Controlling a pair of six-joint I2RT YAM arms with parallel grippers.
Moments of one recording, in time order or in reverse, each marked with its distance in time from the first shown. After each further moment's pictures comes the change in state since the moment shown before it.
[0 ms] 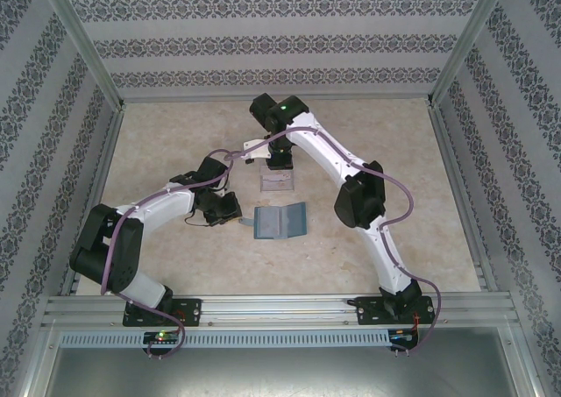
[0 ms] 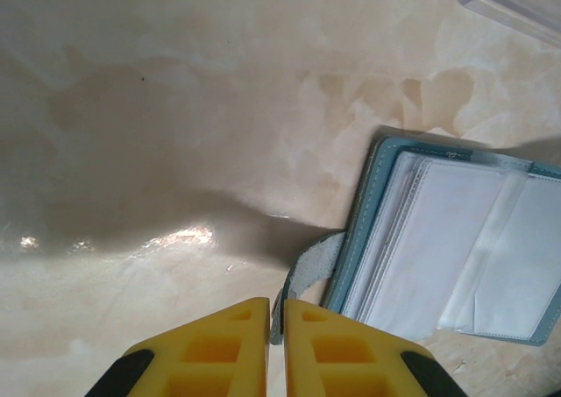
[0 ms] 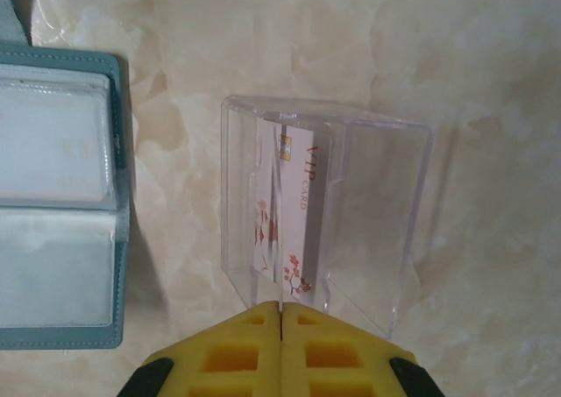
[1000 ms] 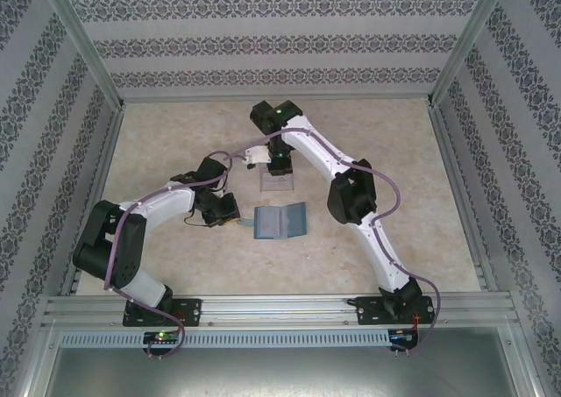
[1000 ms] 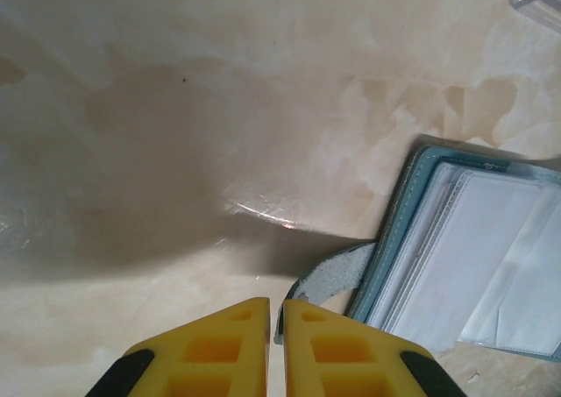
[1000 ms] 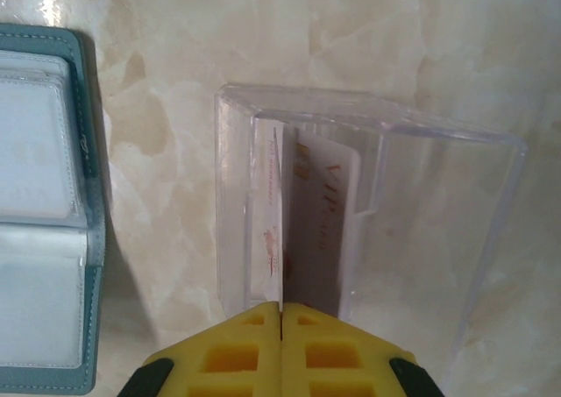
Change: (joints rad) left arm 0.016 0.027 0.000 -0.011 0.000 0.000; right arm -0.019 0.123 0.055 -0.031 -0.024 -0.010
